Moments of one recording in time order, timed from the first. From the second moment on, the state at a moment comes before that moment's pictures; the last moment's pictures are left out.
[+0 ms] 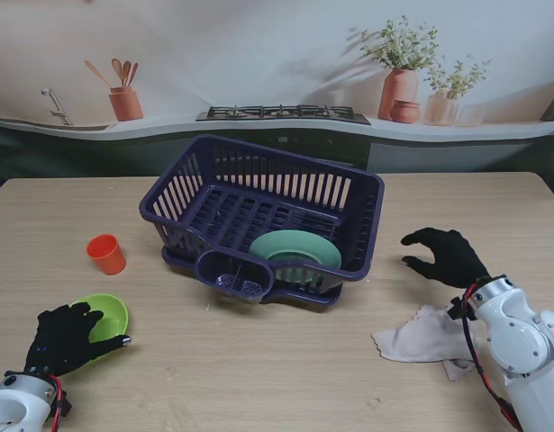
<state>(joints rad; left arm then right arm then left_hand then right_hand) 2.22 -1.11 -1.73 -1.86 0.93 -0.04 0.11 -1.68 -1.07 1.60 -1.48 -0.71 -0.42 -0.01 0.66 -0.21 -0.01 -0.07 0.76 0.41 0.11 0.24 0.40 0.43 0.41 0.34 0.21 0.51 0.43 0.47 -0.07 0.40 0.84 0.43 0.49 -0.40 0.83 -0.07 0.63 0.17 0.45 0.33 0.55 0.19 0.52 0.30 0.45 0.16 0.45 0.35 0.12 0.19 0.87 0.48</state>
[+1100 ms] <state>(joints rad) 2.17 -1.09 -1.68 -1.86 0.89 0.14 -0.08 -1.67 -1.07 1.61 -1.48 -0.71 -0.44 -0.02 0.81 -0.34 0.44 -0.07 0.66 0.42 0.08 0.21 0.26 0.43 0.48 0.34 0.12 0.49 0.47 0.48 -0.06 0.40 0.86 0.41 0.49 -0.40 0.83 -0.07 0.63 0.17 0.45 0.33 0.55 0.19 0.52 0.30 0.45 0.16 0.45 0.35 0.11 0.19 0.87 0.49</state>
